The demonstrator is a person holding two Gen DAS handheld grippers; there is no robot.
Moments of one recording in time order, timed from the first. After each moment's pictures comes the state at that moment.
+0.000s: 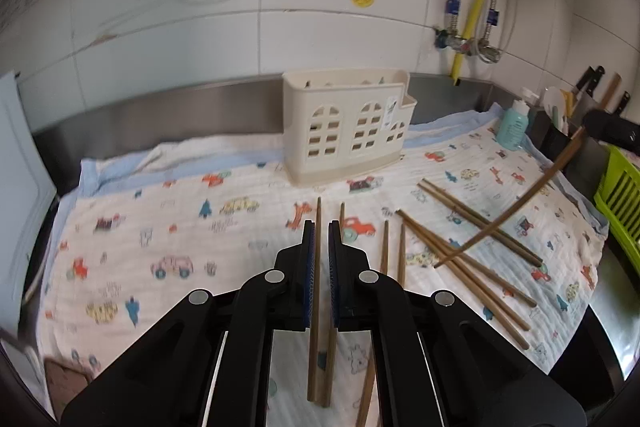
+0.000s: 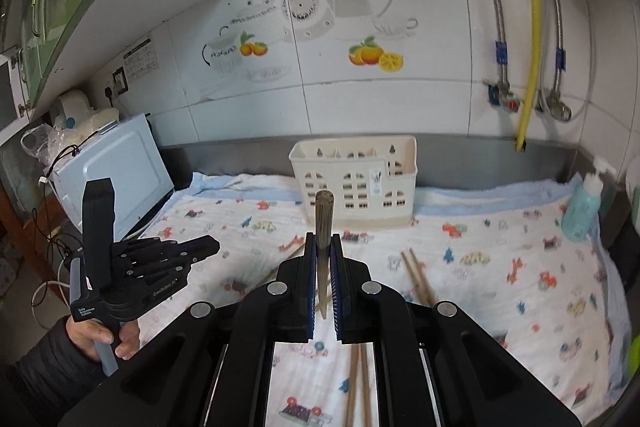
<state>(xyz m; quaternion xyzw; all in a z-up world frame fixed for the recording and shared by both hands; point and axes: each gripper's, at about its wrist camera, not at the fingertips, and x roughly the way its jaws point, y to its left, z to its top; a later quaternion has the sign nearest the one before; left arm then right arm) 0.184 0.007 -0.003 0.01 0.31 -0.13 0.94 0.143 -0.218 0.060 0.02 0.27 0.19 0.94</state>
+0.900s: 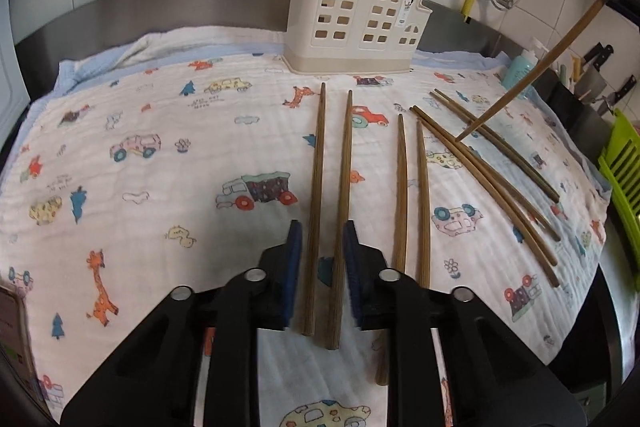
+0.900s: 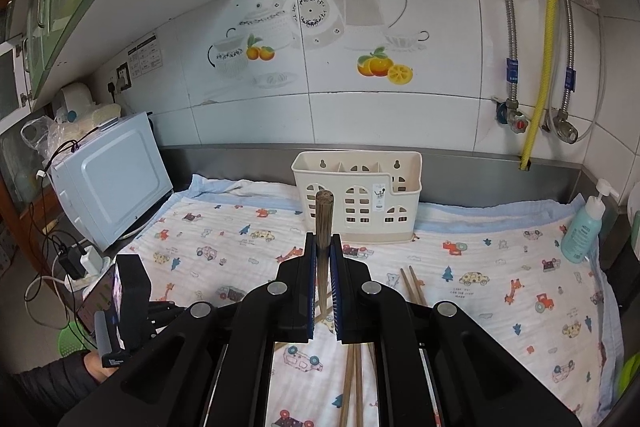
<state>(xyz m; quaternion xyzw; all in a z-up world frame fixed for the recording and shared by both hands) 0.171 0.023 -0.100 -0.03 0.41 -0.14 0.90 0.151 -0.208 0.064 0.00 0.26 0.19 0.95</state>
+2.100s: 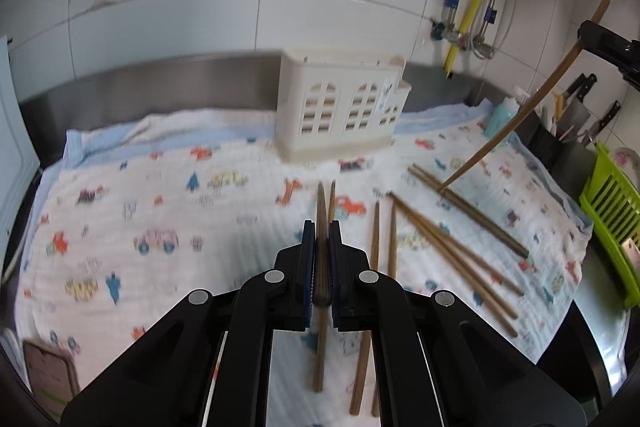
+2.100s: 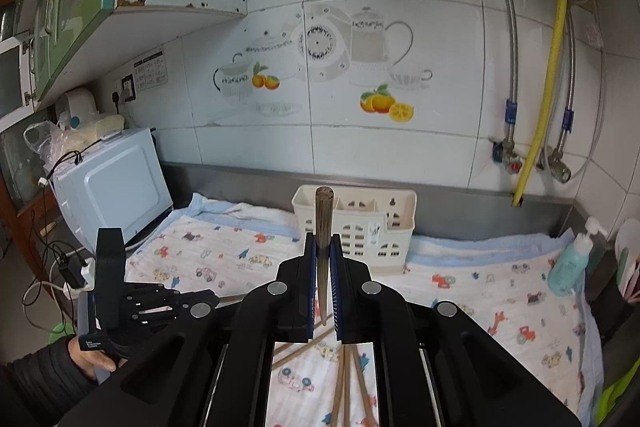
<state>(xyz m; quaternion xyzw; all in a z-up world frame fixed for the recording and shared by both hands) 0.182 0.020 -0.017 -0.03 0.34 -0.15 0.93 0.154 -0.210 0.106 -0.02 0.22 0.20 0.95</state>
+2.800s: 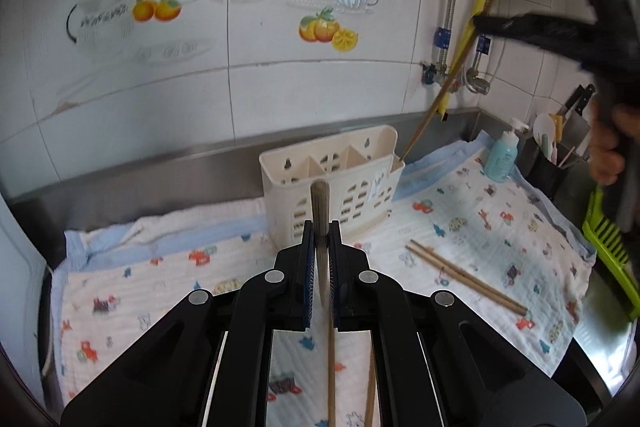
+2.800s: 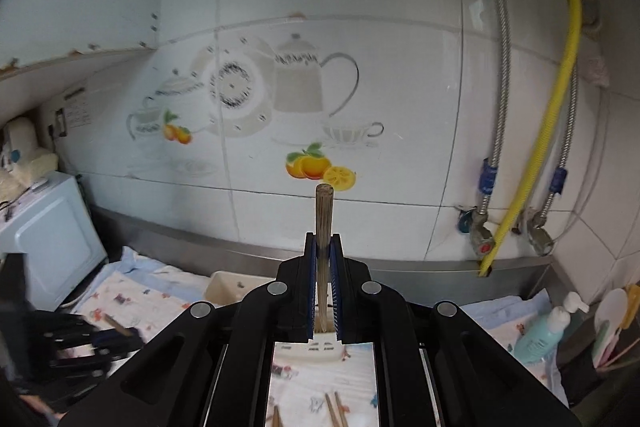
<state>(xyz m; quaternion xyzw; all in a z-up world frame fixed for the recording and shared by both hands) 0.249 -0.007 0.066 0.02 0.30 -0.17 0.94 0.303 -0.227 0.147 -0.03 0.20 0.12 0.97</state>
